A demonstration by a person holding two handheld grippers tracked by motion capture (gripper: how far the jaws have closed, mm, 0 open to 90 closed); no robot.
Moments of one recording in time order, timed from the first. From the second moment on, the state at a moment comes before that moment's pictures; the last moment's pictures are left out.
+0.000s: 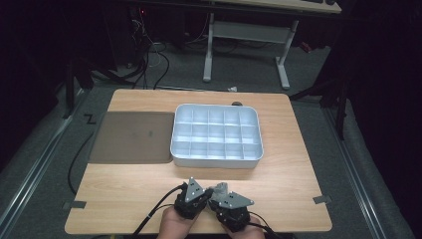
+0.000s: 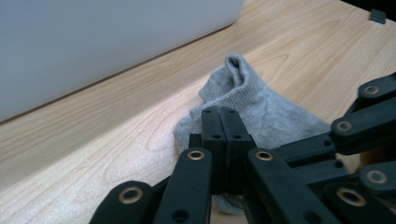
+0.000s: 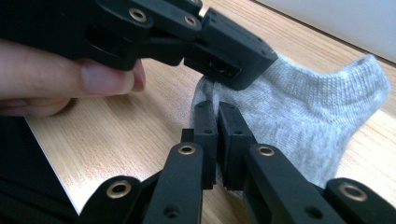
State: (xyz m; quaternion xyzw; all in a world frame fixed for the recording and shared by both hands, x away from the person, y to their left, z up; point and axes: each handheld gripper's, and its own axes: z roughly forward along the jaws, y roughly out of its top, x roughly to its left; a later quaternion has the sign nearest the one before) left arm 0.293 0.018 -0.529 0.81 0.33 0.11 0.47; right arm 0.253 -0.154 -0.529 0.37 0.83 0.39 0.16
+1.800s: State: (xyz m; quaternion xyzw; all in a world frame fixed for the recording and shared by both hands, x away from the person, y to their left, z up) left arm 0.282 0.008 -0.524 0.82 0.31 0.10 0.46; right arm 0.262 -0.184 -0.528 0.42 0.81 0.37 0.18
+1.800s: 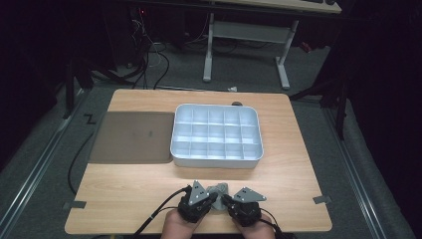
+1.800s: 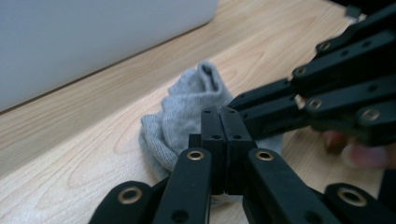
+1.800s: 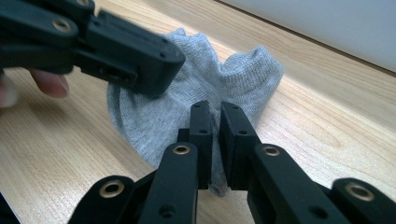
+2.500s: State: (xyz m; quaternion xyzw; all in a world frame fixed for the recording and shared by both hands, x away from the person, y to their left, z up) left arm 0.285 0.009 -0.533 0.83 0.31 0.10 0.44; right arm 0.267 -0.213 -0.522 0.47 0.78 0.37 0.18
